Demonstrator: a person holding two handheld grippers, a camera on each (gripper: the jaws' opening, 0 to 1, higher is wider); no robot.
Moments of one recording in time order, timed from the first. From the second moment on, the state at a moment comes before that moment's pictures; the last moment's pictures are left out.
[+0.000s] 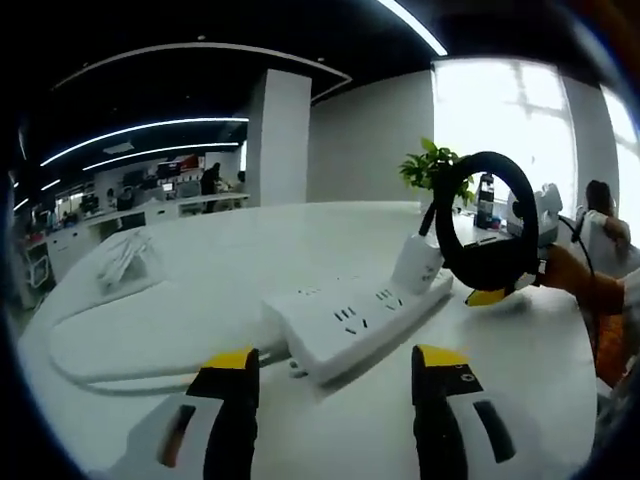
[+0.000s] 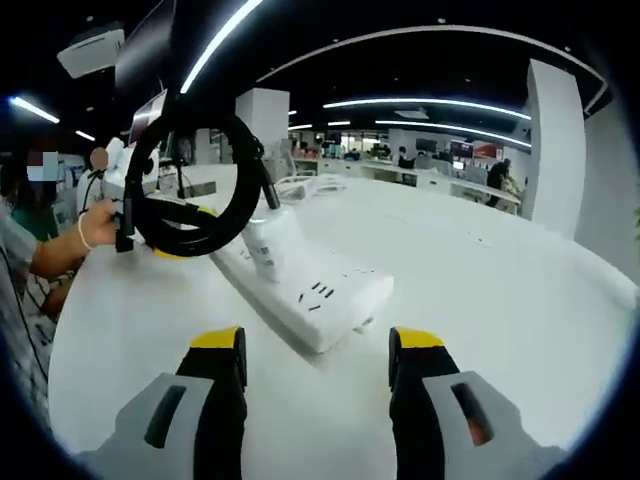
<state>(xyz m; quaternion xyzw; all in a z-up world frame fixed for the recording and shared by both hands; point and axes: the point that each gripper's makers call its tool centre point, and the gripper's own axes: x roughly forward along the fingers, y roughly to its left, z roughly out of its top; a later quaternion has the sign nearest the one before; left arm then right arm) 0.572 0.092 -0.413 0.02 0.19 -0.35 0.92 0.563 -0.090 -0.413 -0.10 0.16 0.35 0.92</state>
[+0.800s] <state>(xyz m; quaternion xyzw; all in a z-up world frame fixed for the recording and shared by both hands) 0.577 0.081 -0.422 0.02 0.20 -0.35 0.91 0.569 -0.081 -0.417 -0.13 0.16 0.35 0.91</state>
